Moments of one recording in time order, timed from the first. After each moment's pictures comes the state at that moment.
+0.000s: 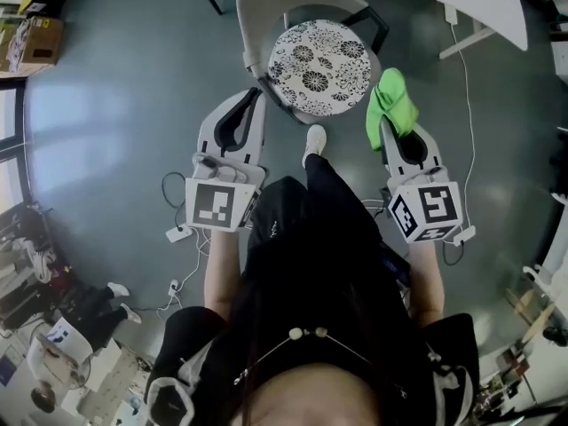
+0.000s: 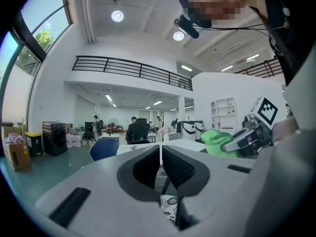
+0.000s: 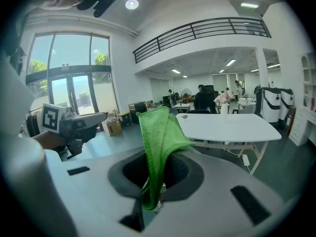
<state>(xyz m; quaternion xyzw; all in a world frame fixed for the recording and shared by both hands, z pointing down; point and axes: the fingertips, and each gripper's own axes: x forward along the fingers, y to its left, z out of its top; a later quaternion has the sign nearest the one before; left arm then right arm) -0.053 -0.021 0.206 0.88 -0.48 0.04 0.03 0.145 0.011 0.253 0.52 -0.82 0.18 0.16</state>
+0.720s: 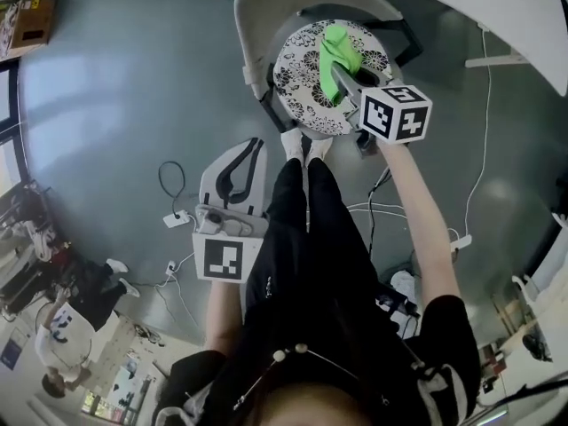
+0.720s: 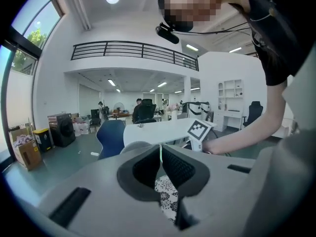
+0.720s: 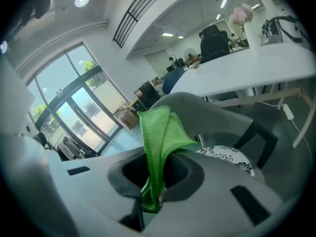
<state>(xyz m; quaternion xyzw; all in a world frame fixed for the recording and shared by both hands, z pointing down) -0.061 -0.090 0.311 0.85 -0.50 0.15 0.09 0.056 -0.217 0.473 0.37 -0.82 0.41 0.17</state>
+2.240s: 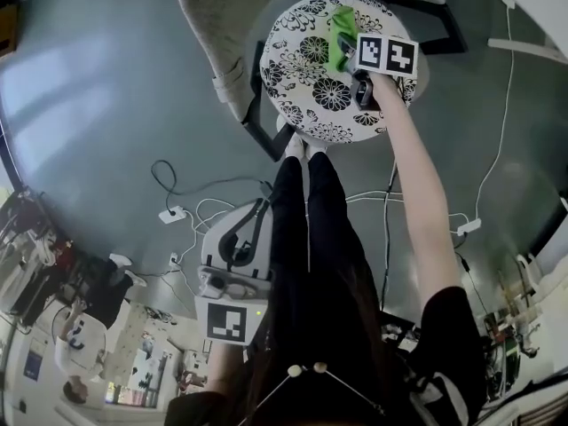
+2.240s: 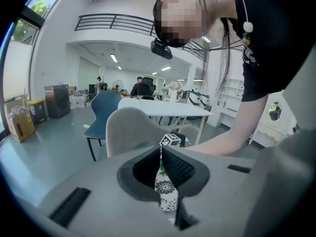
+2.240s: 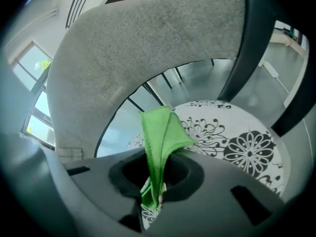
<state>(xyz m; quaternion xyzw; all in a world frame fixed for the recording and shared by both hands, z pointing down) -0.050 -0.085 0.446 0.84 -0.46 0.19 0.20 0.092 -0.281 0.789 0.42 -0.67 0.55 0.26</state>
